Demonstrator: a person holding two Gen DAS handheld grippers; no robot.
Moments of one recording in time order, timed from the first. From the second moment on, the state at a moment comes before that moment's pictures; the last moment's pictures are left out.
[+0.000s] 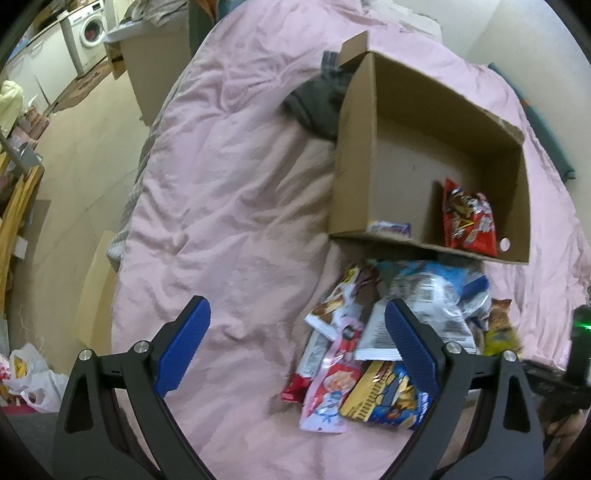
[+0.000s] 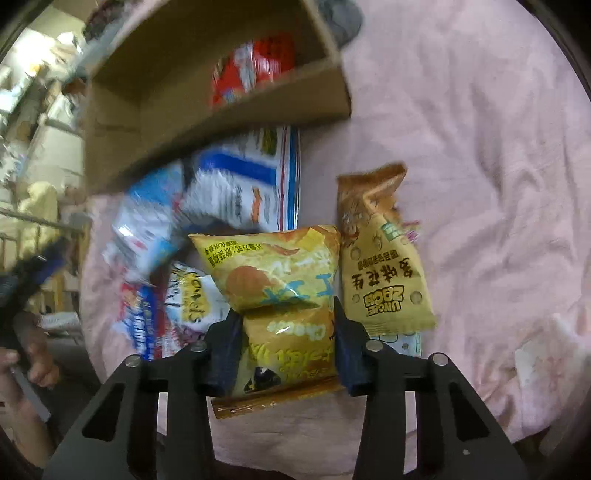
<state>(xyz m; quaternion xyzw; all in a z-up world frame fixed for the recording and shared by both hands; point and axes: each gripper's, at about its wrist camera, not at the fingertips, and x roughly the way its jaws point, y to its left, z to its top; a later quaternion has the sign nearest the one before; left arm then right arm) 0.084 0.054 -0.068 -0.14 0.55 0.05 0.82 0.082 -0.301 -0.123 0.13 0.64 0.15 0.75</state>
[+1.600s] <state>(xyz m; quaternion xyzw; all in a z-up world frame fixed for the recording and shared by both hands) 0.114 -0.016 -0.097 0.00 0.59 -0.03 0.81 0.087 -0.298 -0.060 0.18 0.51 0.20 0.82</state>
